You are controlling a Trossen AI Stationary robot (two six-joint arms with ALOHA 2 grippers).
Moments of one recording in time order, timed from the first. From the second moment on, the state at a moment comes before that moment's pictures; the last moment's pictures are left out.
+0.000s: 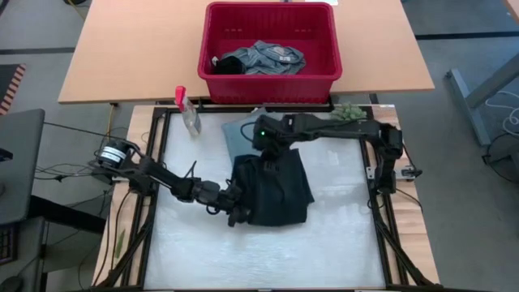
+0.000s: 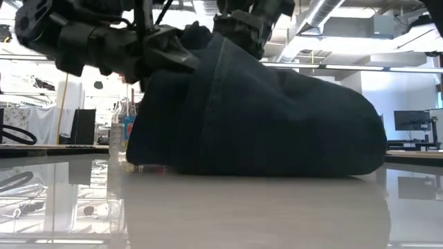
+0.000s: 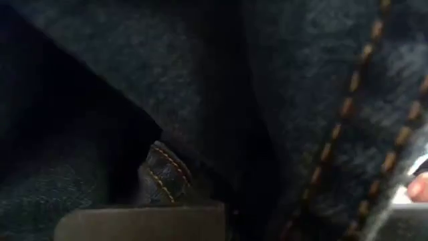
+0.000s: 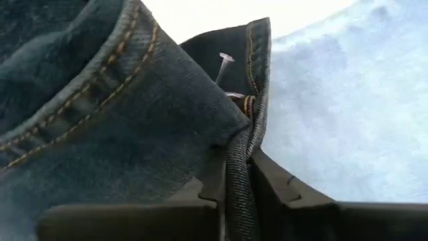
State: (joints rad) left arm -0.24 1.70 0.55 0.97 -0.02 -0.88; right arm -0.17 1.87 1.67 -0.82 -0.17 -0.02
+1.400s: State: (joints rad) left arm -0.37 1.75 0.37 1.03 0.05 -1.52; right arm -0.19 1.64 1.04 -0.18 -0.19 0.32
